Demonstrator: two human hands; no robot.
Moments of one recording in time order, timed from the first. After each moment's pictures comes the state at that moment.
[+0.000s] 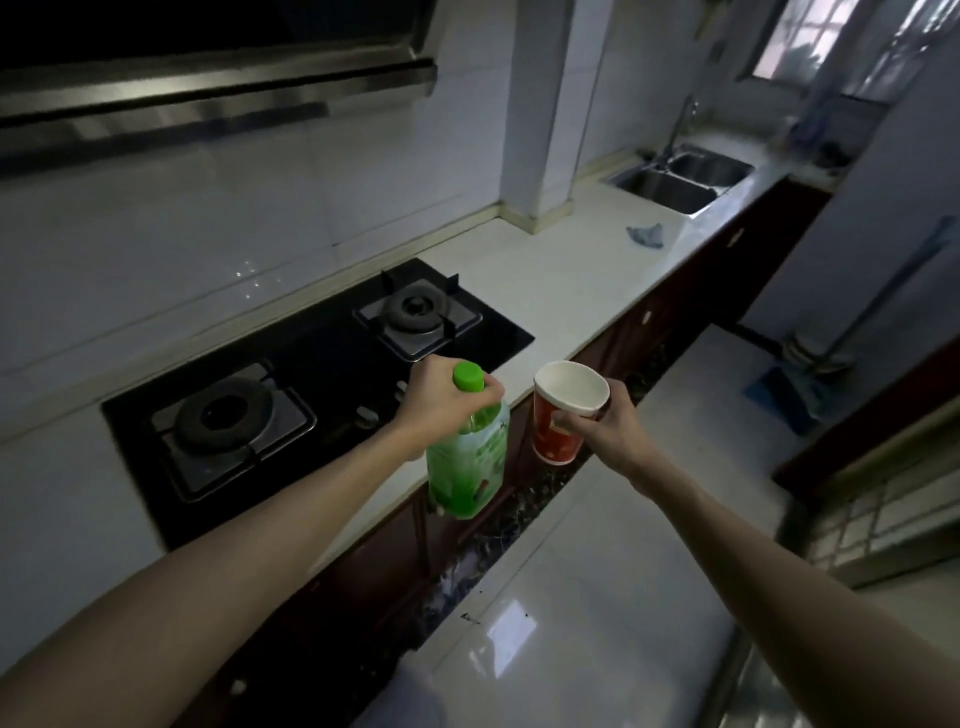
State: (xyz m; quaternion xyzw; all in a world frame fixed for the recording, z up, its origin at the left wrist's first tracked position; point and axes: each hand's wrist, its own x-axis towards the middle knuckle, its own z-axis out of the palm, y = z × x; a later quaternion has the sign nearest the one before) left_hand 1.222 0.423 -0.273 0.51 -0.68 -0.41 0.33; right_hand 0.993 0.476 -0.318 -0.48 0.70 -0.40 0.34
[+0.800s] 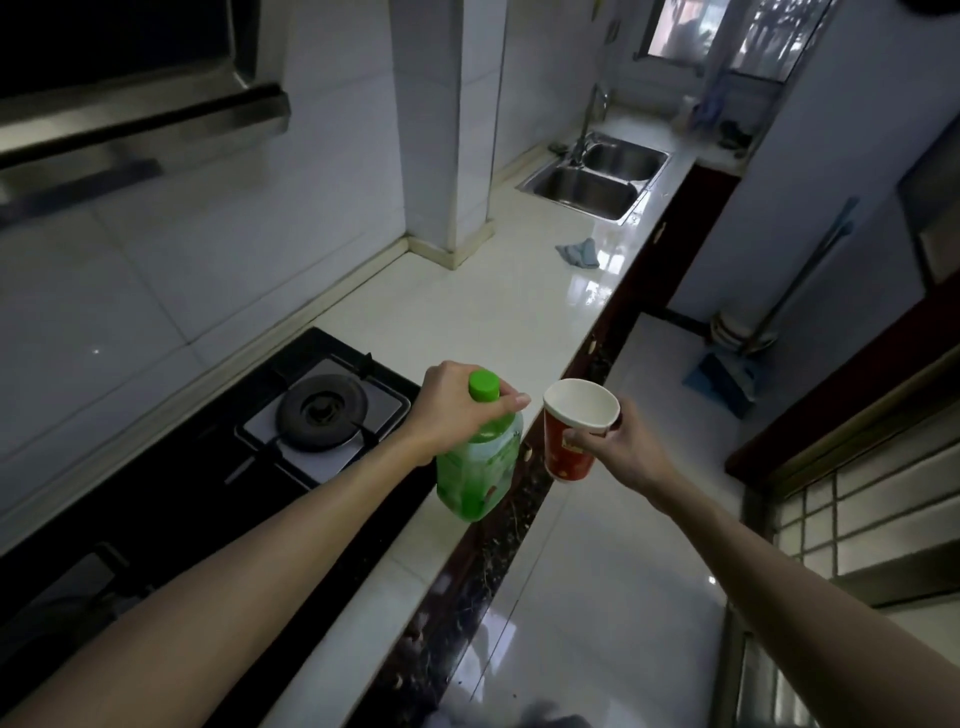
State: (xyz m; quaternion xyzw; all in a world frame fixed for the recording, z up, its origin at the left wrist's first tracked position) left_hand 1.081 0.179 -0.268 0.40 -0.75 -0.46 0.27; right_hand 0.872 0.292 -0.317 -0.41 0.78 -0.38 0.28
